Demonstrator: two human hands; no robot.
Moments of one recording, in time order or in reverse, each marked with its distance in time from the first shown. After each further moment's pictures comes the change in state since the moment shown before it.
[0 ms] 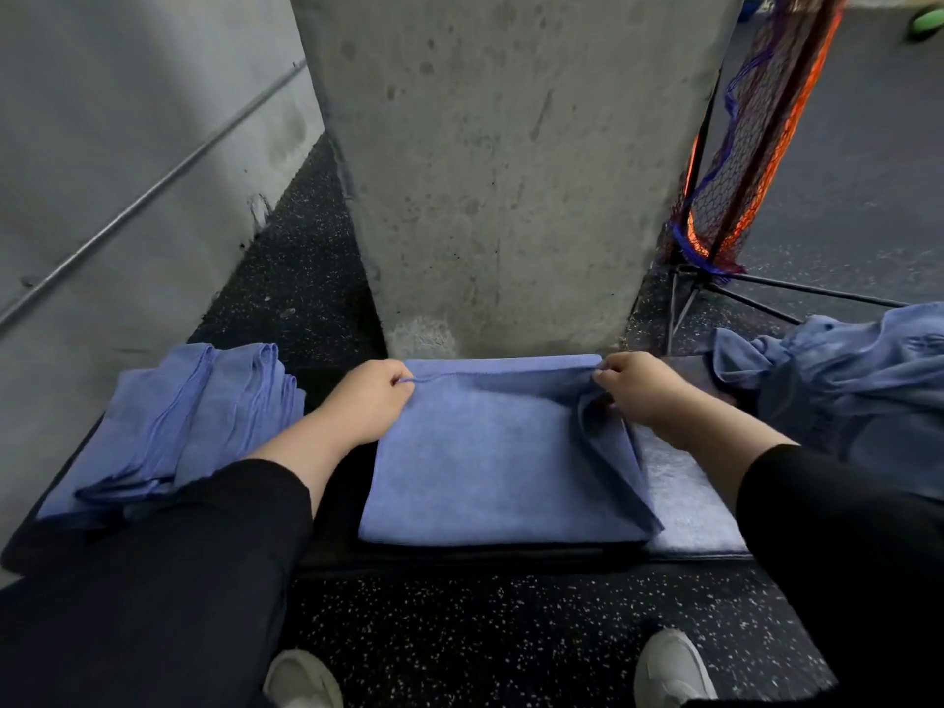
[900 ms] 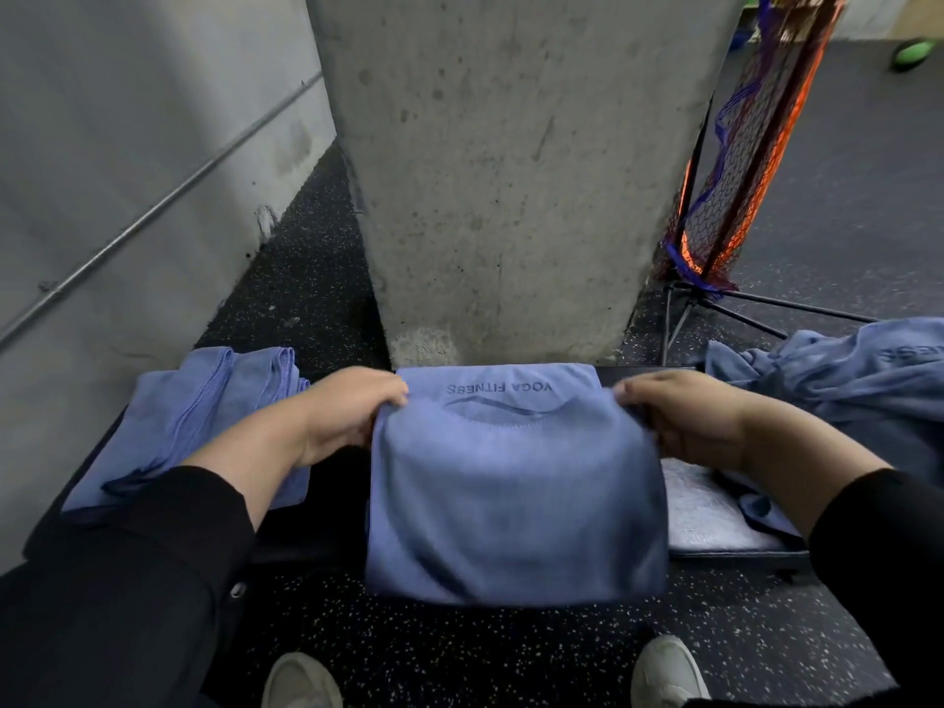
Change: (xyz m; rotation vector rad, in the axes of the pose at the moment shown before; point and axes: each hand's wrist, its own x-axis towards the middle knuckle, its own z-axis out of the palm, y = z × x) left_hand -0.039 0.002 -0.039 -0.669 -0.316 -0.159; right_hand -0.047 0.001 -0.040 0.514 -0.407 0.115
